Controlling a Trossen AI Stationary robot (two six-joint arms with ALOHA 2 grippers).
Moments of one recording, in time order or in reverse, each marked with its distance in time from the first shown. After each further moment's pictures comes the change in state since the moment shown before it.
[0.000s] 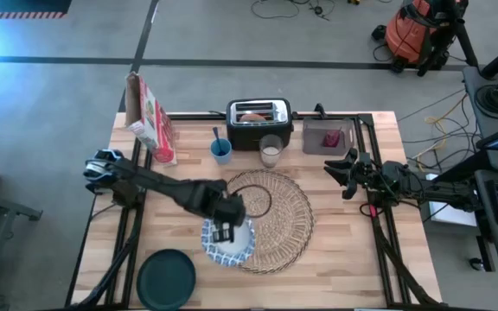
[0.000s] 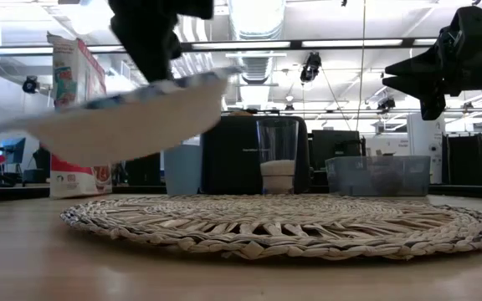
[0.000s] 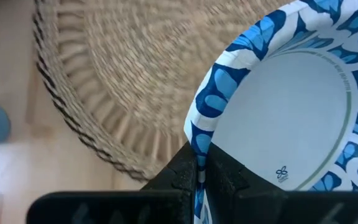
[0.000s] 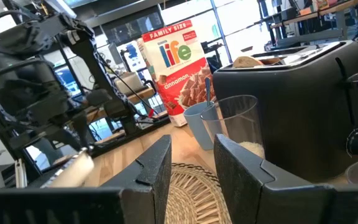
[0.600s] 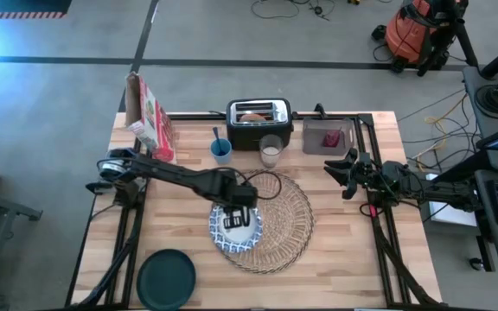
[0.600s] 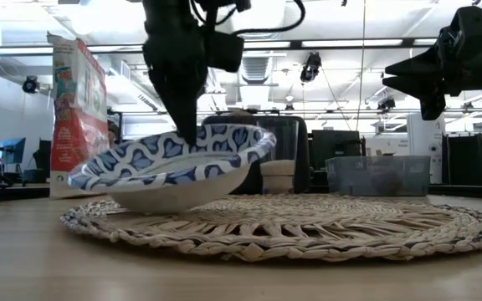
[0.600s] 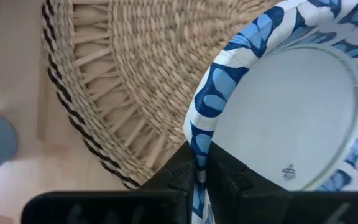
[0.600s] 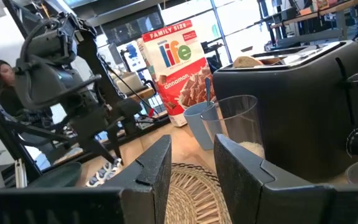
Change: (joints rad) left arm 0.143 0.122 -0.001 0.052 0.024 0.118; right arm 0.000 0.000 0.000 0.000 0.000 0.000
